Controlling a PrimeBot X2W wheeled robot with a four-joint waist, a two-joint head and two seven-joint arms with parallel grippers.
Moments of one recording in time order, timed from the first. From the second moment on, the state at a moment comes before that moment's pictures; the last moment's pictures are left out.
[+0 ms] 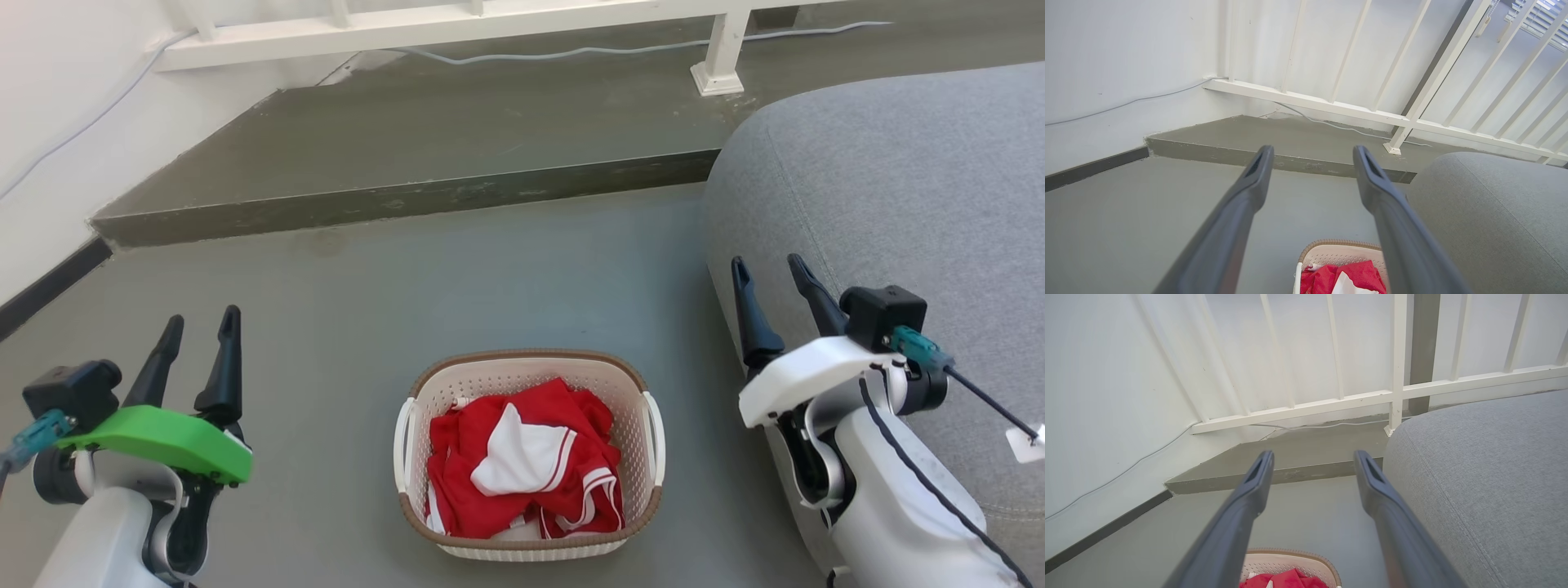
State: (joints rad) left arm -0.28 0.29 -0.31 0.41 -0.77 -0.10 -0.25; right arm -0.31 -0.14 0.38 0.44 0.45 -0.09 -0.25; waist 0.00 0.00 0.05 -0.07
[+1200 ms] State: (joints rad) left arm -0.06 0.17 -0.14 0.21 -0.51 -0.11 -0.25; right arm -0.13 -0.13 0.29 0.30 0.31 -0.11 -0.25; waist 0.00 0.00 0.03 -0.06
